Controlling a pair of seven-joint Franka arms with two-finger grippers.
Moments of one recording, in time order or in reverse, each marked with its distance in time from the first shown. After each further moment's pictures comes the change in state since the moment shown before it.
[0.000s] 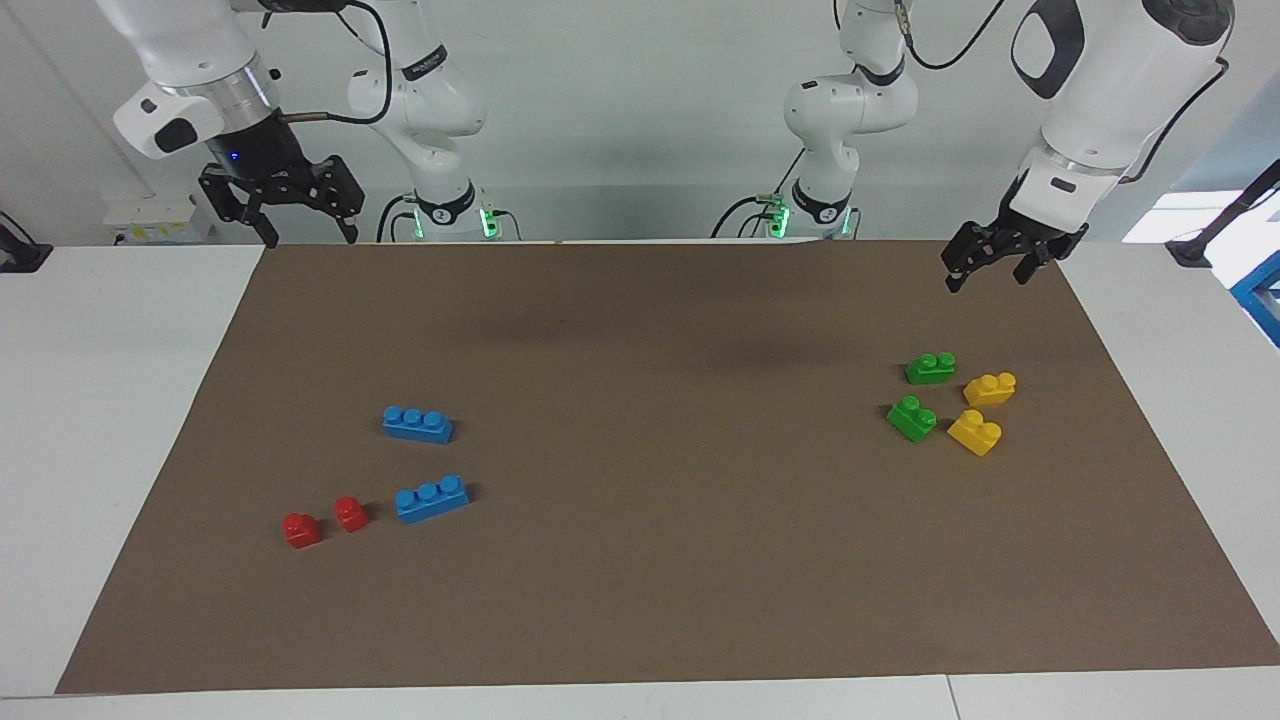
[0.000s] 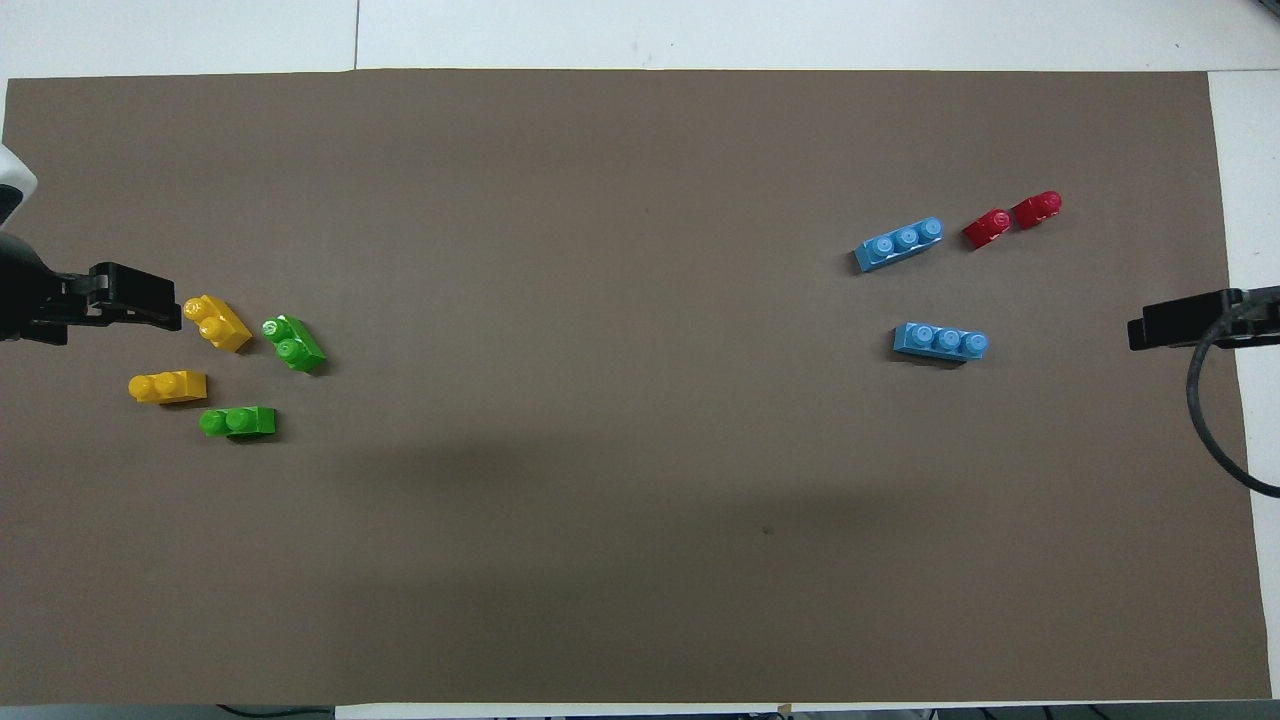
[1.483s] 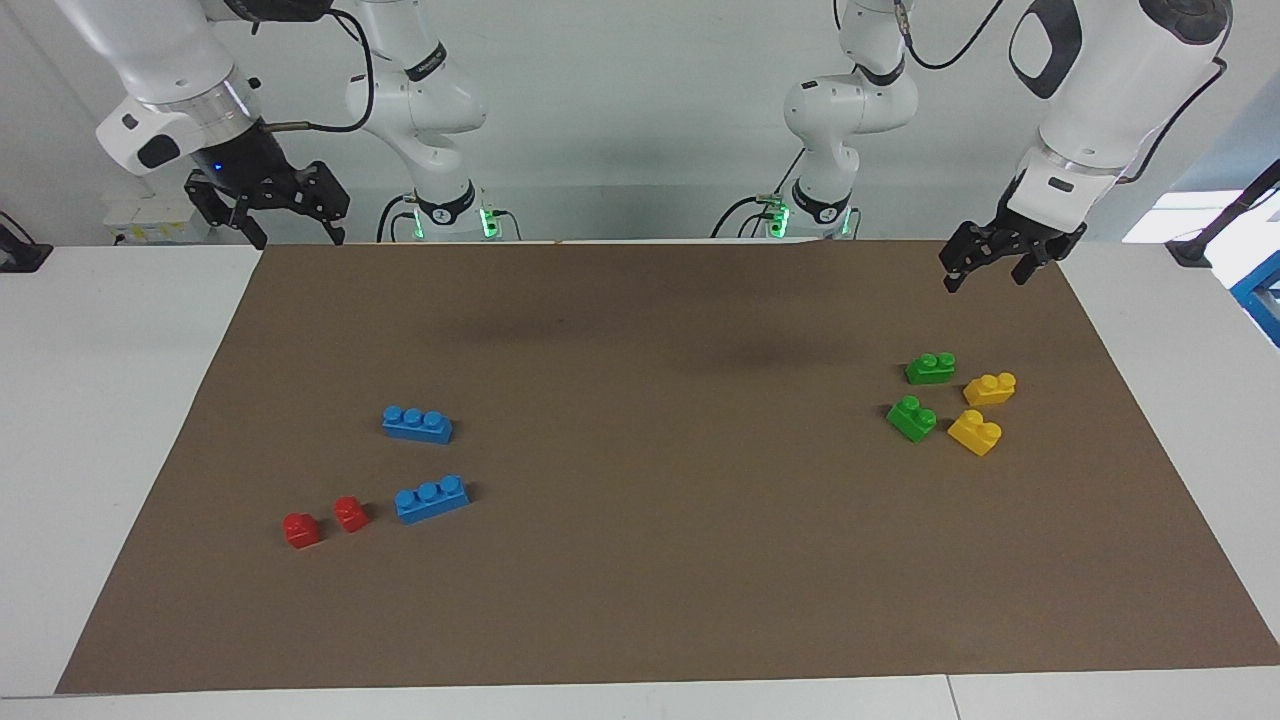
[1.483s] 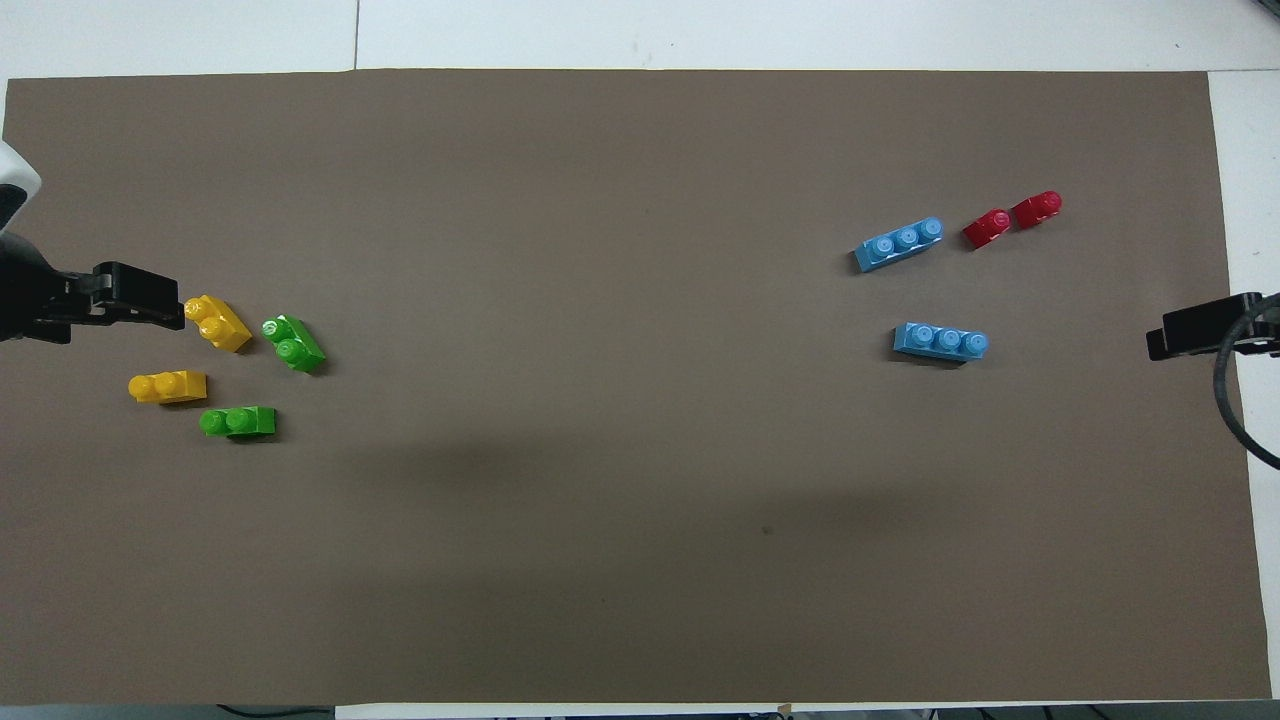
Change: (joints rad) left arm -0.001 0.000 -0.003 0.000 -0.001 0.003 0.000; right arm 0.174 0.032 -0.194 0.025 -0.030 -0.058 -0.005
